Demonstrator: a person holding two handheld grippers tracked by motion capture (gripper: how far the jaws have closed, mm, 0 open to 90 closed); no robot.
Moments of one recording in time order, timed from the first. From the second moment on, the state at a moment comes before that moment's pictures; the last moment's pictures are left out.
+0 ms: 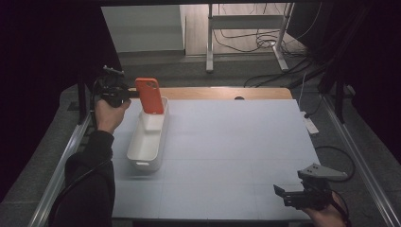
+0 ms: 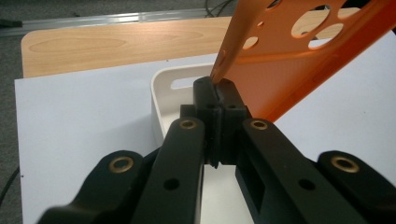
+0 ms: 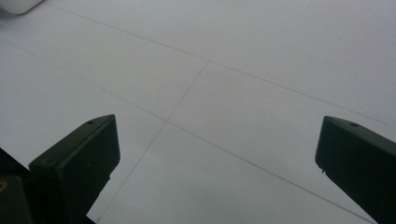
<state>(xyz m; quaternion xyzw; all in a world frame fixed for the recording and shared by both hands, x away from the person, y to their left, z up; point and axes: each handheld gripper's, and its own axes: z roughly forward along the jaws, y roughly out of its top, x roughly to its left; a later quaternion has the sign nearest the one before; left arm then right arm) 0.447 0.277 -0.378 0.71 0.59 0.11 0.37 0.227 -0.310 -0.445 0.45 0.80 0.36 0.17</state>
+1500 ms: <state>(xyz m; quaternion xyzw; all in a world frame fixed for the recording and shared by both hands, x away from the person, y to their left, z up) 0.480 0.267 -0.434 0.71 0.62 0.09 0.32 0.228 -0.309 -0.445 0.45 0.80 0.36 0.17</state>
